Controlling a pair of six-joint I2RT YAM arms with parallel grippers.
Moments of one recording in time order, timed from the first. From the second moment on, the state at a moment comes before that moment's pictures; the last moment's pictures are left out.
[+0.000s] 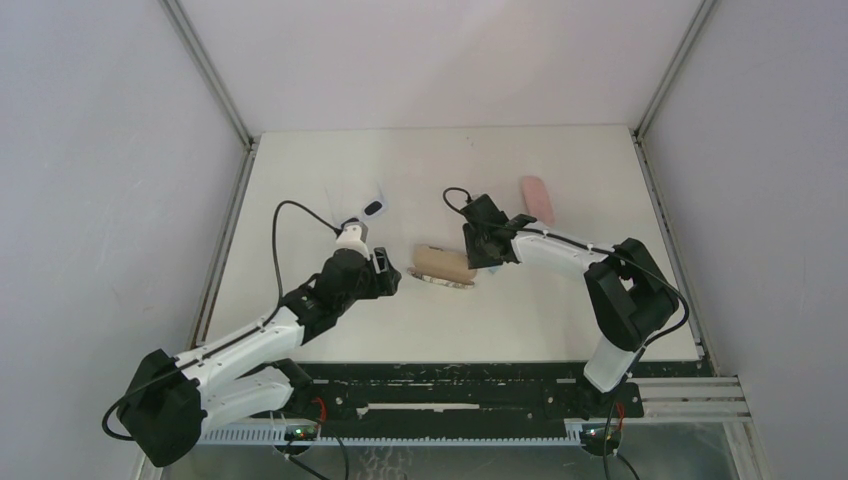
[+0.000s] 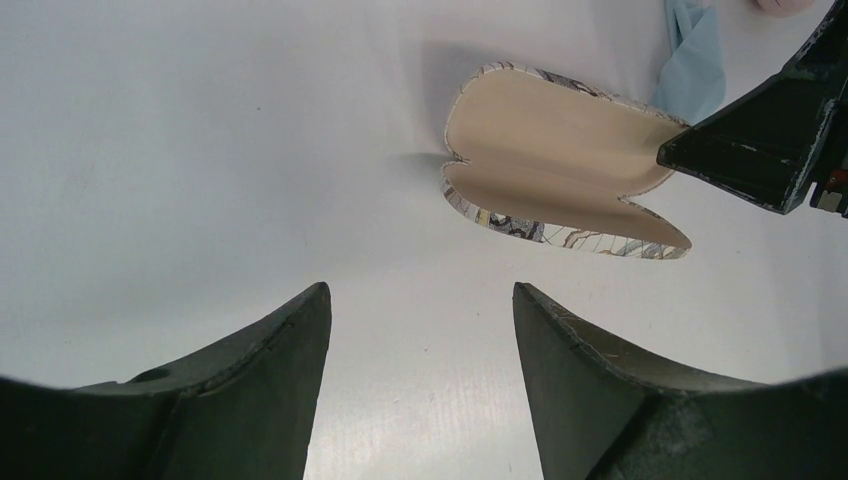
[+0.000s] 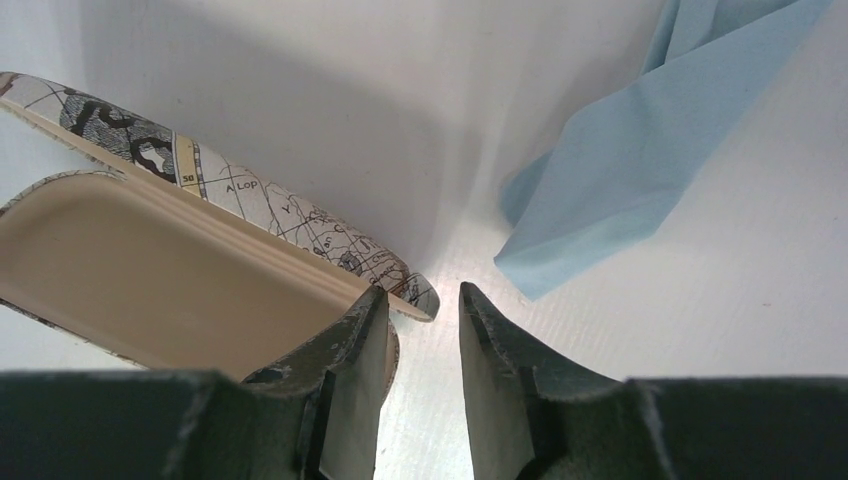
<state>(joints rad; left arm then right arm) -0.69 1.00 0.49 -0.08 -0.23 -0.63 0.63 1.71 1.09 -0.47 0.13 0.44</state>
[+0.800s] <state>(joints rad) -0.68 1.01 0.49 -0.08 -0.23 -0.63 0.61 1.72 1.09 -0.42 0.09 0.42</state>
